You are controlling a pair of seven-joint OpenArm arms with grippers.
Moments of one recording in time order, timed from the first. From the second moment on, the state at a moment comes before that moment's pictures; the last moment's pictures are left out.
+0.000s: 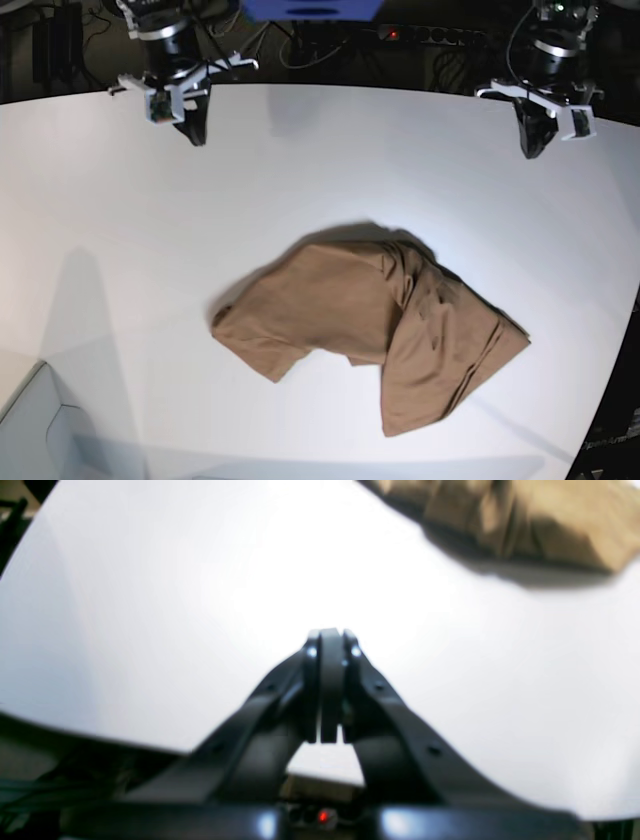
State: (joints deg) left arm 44.6 -16.2 -11.6 115.3 -24.5 0.6 10.4; right arm -44.4 5.1 -4.1 116.4 0.0 0.5 -10.8
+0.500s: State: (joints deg) left arm 17.3 -7.9 -10.5 115.5 -24.5 0.2 31.8; right arm -35.3 5.2 -7.8 116.4 0.0 0.5 -26.9
